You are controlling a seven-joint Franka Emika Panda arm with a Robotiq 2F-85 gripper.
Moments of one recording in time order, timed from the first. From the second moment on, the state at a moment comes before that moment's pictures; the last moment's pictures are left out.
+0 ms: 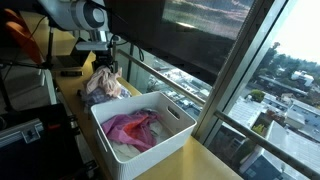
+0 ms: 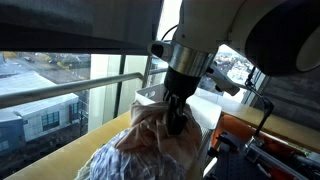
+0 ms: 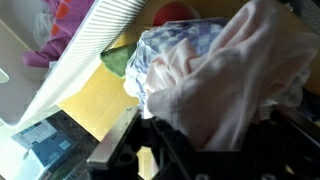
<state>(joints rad) 0.27 0.22 0.20 -2.15 -0.45 2.34 0.02</state>
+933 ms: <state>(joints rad) 0.15 0.10 0.13 -2.00 -0.38 2.30 -0.10</state>
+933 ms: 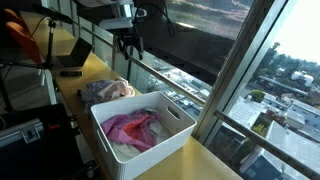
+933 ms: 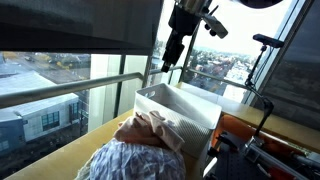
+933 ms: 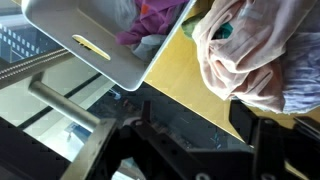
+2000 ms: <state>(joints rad) -0.07 0.17 -0.03 -1.97 -0.07 2.29 -0.33</state>
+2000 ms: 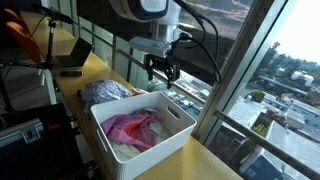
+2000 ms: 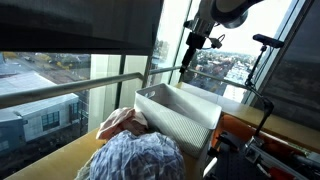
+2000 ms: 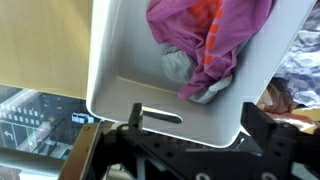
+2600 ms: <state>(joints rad) -0.08 0.31 -0.02 -2.04 -0.03 2.32 -0.35</state>
